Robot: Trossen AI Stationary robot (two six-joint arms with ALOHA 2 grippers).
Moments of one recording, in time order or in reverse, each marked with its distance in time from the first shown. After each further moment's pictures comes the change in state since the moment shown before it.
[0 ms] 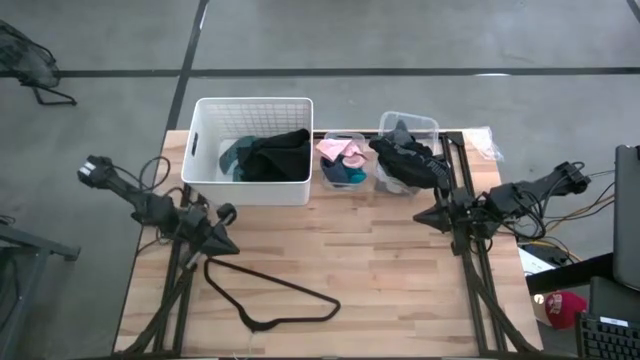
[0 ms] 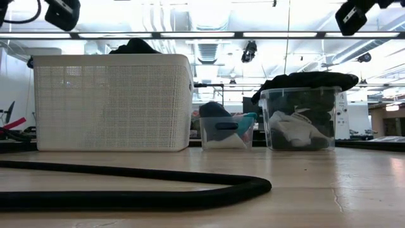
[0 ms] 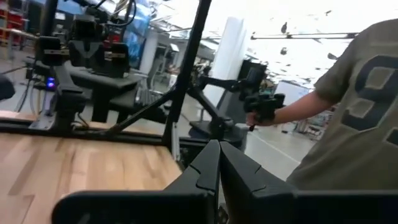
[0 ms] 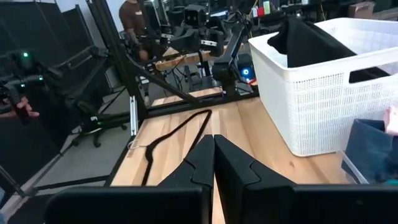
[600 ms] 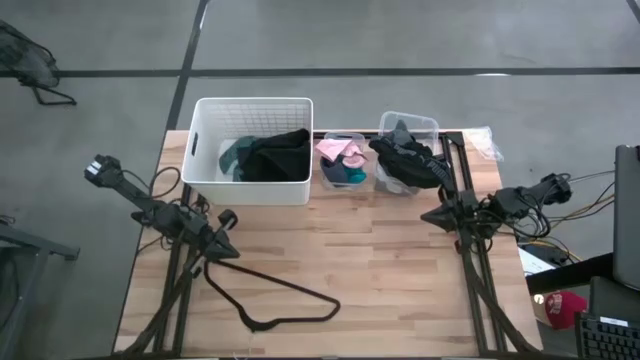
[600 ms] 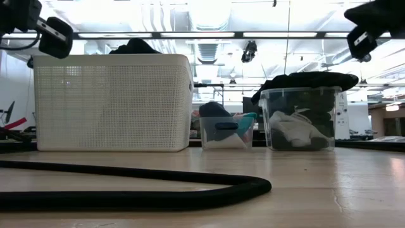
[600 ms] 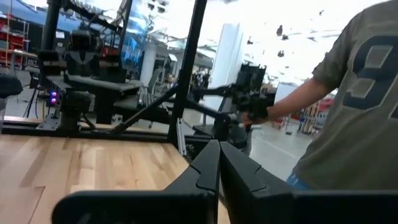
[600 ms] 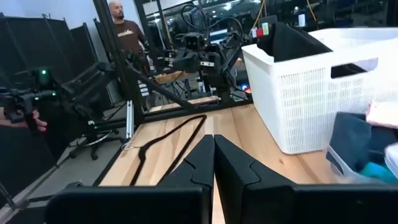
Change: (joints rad) left arm -0.061 -0.109 -0.251 0.202 -0.056 0.082; right arm -0.001 -0.343 -0.217 -0.035 0.011 -0.054
